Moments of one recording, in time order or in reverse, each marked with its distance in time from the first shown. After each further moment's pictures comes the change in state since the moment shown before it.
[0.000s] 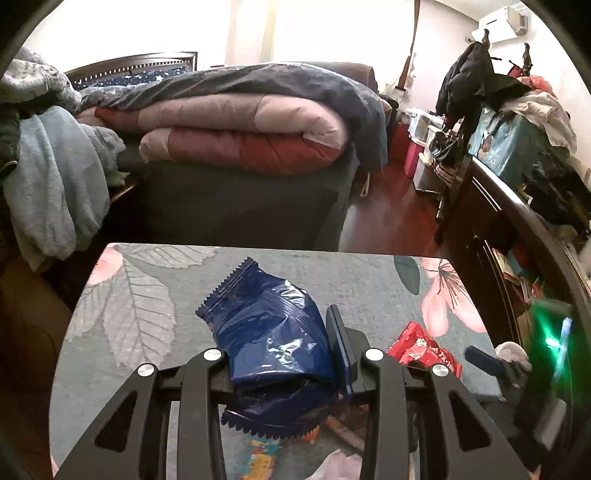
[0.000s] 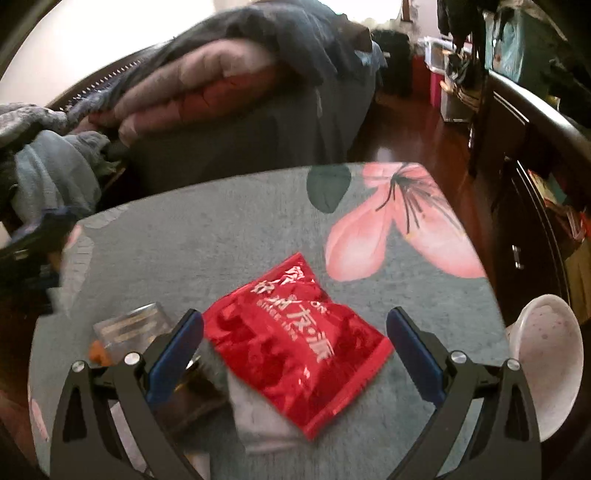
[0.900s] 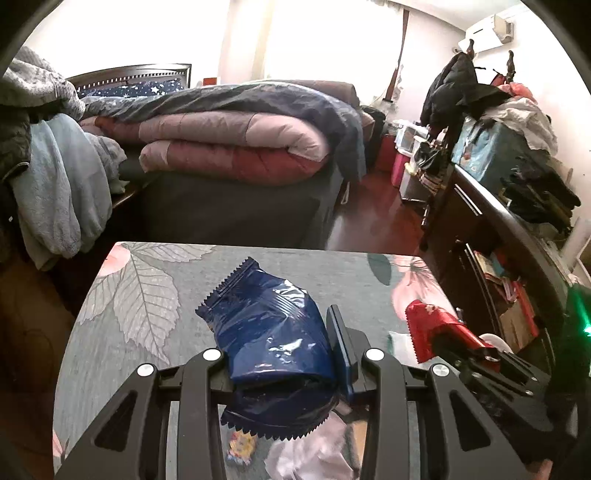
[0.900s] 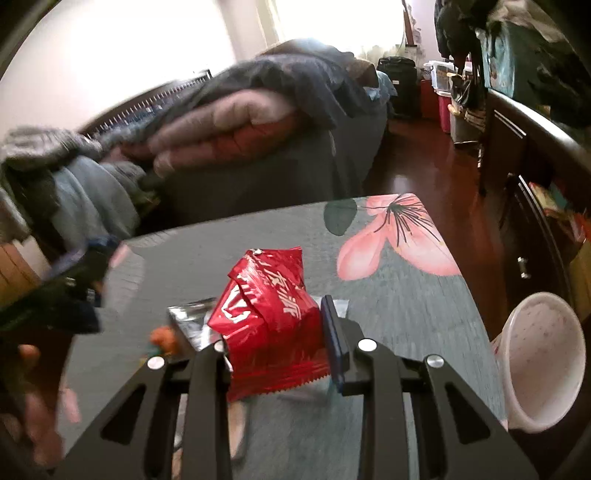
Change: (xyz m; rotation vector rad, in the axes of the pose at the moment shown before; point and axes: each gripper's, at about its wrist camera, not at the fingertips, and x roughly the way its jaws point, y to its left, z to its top) left arm -0.054 -0.009 -0.023 0.005 -0.056 -0.045; right arm -0.107 -0.017 -0.035 0.030 -0.174 0.149
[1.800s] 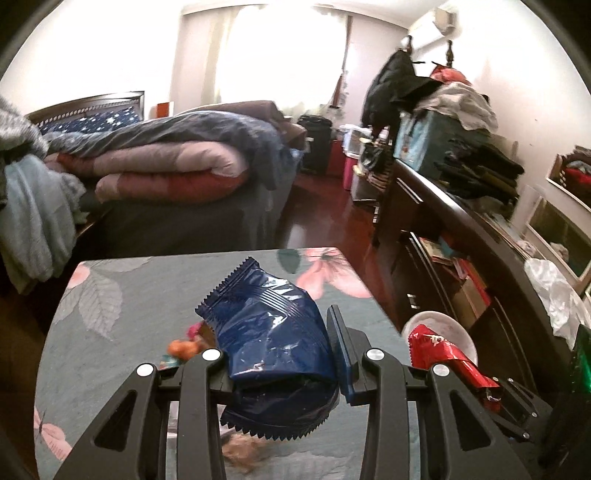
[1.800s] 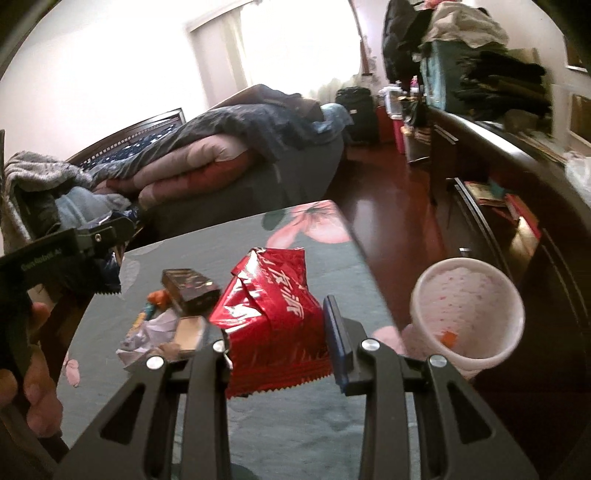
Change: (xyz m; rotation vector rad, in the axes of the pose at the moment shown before) left arm -0.060 -0.102 -0.031 0.132 -0.059 -0.137; right arm -0.133 -0.054 -0.081 0.059 -0.149 -0.165
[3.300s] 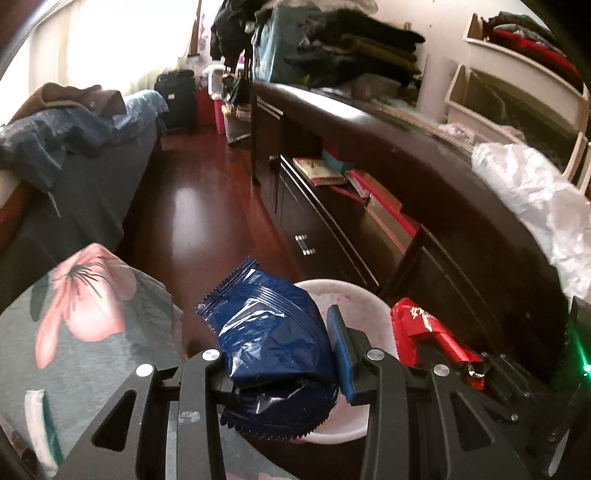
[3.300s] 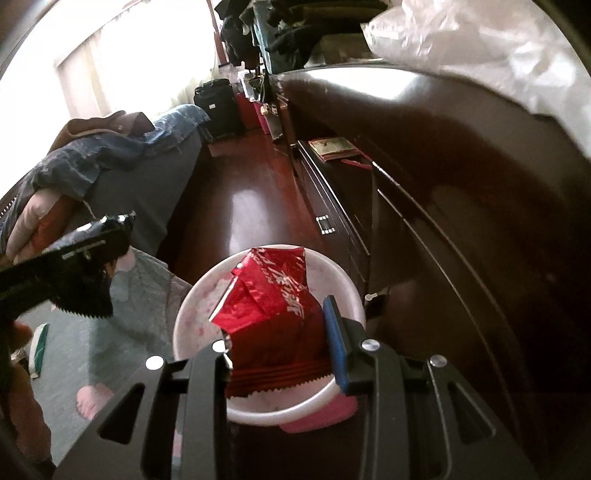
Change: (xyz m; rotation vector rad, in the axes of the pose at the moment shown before) left arm 0.199 -0.252 -0.016 0.330 0.250 -0.323; right arm 0.061 -0.258 -0.015 0.306 0.049 -0.363
